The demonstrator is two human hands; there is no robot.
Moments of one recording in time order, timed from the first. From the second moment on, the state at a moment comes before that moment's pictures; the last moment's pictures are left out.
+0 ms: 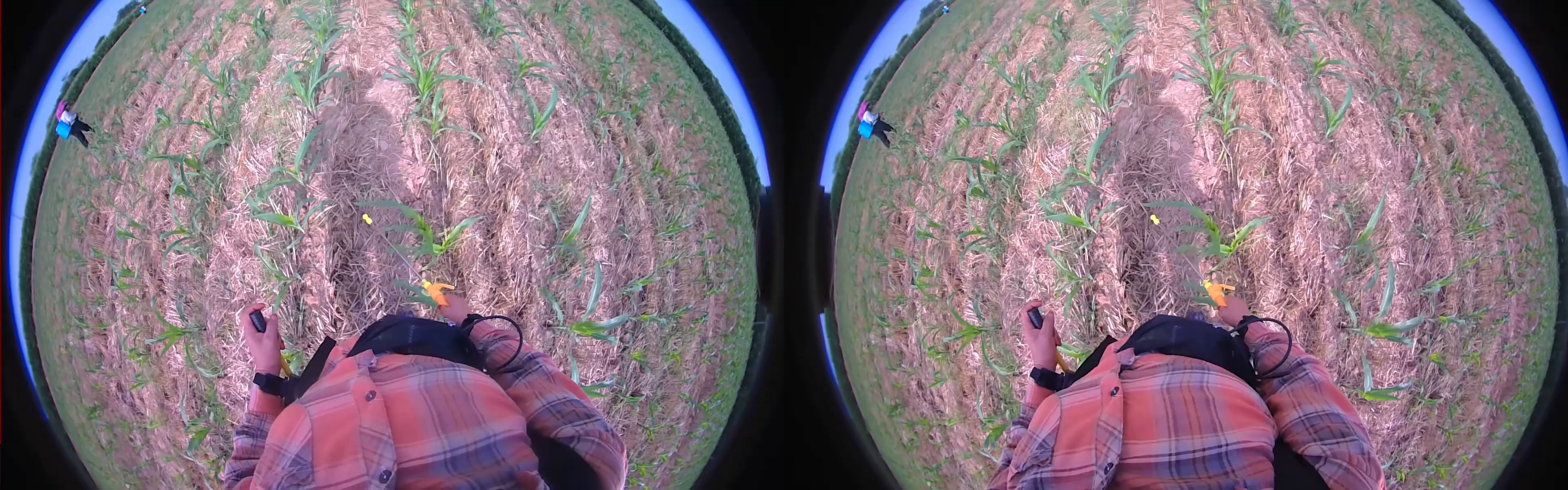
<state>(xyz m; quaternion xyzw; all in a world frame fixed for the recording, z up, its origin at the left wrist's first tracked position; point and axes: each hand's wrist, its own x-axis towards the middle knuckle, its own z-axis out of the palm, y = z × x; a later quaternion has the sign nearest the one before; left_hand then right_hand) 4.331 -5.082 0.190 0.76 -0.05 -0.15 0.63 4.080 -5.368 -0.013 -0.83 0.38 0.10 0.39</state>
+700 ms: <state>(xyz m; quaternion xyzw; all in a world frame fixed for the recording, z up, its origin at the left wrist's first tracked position) 4.481 -5.204 0.156 0.74 -0.06 -0.20 0.64 4.125 -5.502 -0.077 -0.75 0.60 0.02 0.29</state>
